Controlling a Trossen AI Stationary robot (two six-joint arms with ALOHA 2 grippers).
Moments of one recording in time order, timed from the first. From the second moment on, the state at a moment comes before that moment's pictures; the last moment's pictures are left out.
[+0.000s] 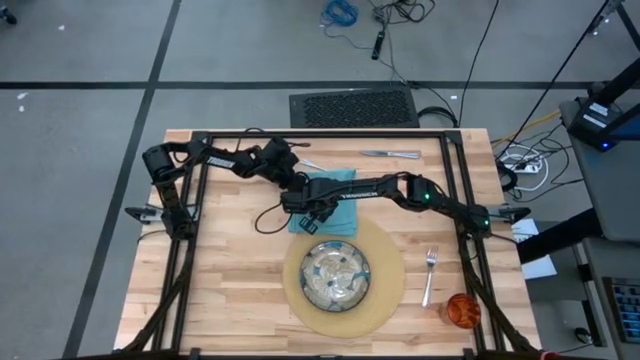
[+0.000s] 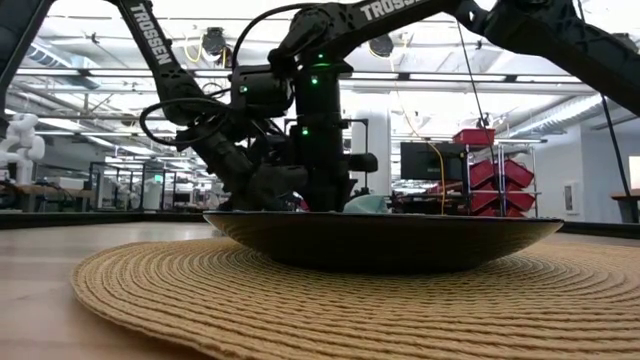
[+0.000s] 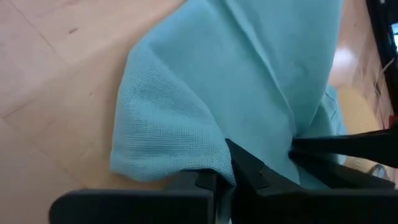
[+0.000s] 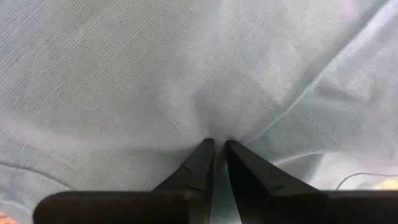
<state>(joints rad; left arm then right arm) 0.57 1.82 0.80 0.13 0.51 -0.52 -0.08 2.50 2.14 -1.26 0.22 0.65</state>
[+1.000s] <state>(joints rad) 0.57 1.80 0.80 0.03 0.41 -0.44 -0.06 2.38 1.95 -1.26 0.28 0.74</state>
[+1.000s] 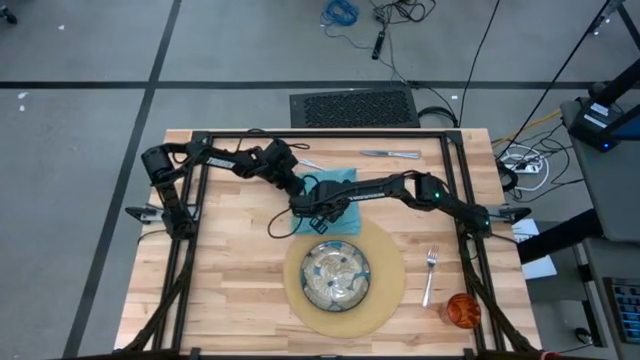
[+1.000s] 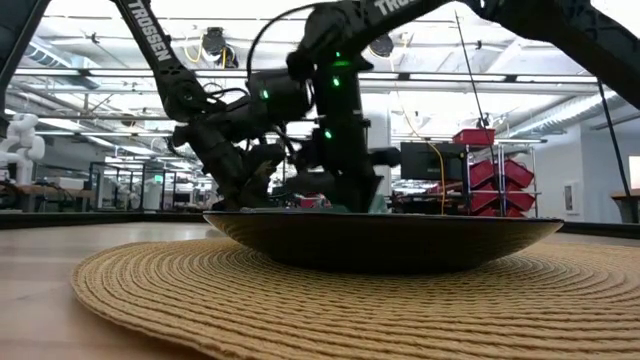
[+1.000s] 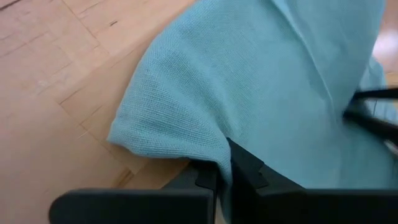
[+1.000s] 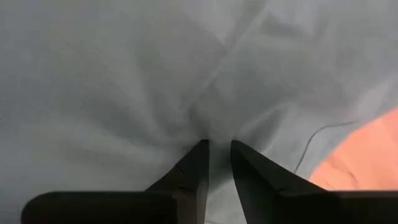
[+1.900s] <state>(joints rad) 0.56 1.80 0.80 0.03 0.41 -0.43 0.02 2.11 1.92 -0.93 0.26 0.67</state>
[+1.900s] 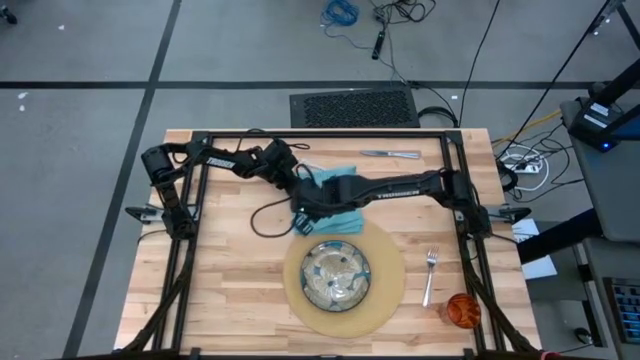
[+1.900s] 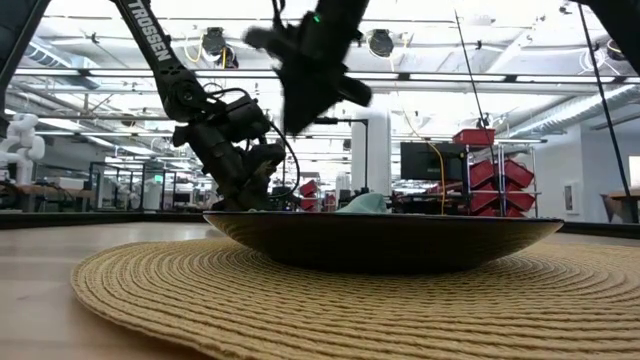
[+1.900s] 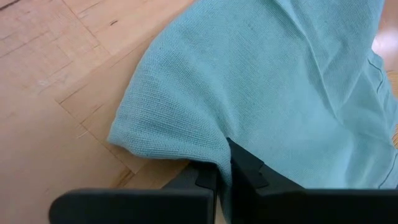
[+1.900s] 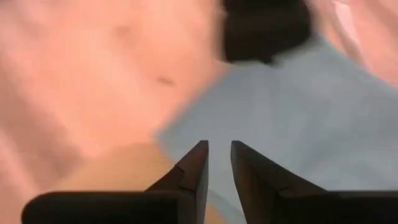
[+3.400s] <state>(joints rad) 0.55 1.80 0.80 0.02 0.41 -0.43 0.11 2.31 1.99 -0.56 0.23 0.80</state>
